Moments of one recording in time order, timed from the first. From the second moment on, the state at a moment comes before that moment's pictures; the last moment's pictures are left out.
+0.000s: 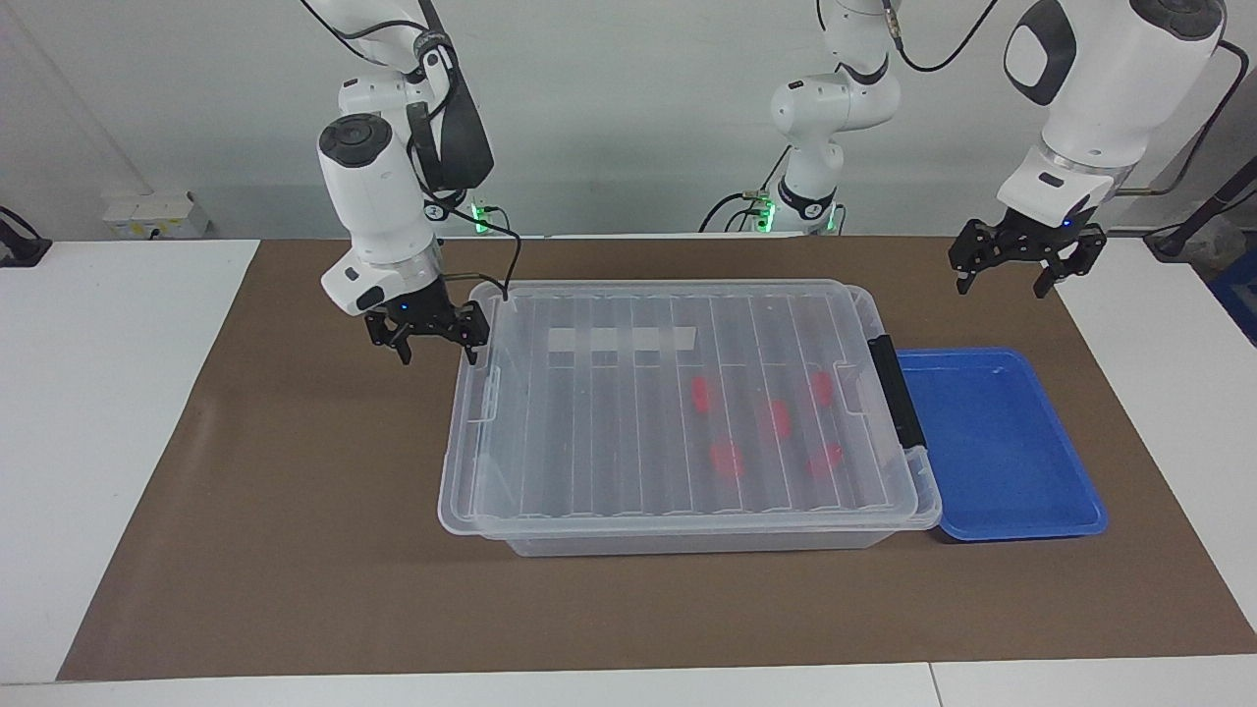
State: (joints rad) left arm 0.12 -0.01 -0.15 -1.66 0.07 1.70 0.19; right arm 0.18 0.02 0.02 -1.99 0.00 2.10 0.26
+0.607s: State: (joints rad) left arm 0.12 -0.01 -0.15 -1.66 0.07 1.70 0.19; right arm 0.02 0.02 0.02 -2.00 0.00 2.10 0.01
